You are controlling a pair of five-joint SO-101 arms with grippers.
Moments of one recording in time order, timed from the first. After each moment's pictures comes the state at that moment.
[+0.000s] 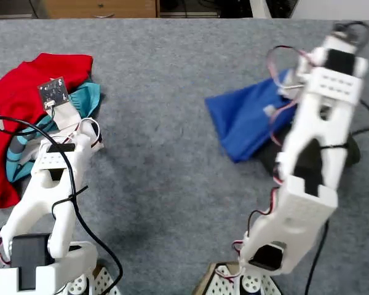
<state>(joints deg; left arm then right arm) -8.1 -15.0 52.3 18.5 6.9 18.1 25.8 -38.2 95.9 -19.6</state>
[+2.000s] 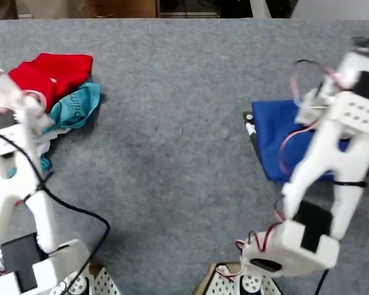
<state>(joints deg) -26.9 -15.0 19.6 55.0 2.2 18.1 -0.1 -14.1 101.1 -5.6</state>
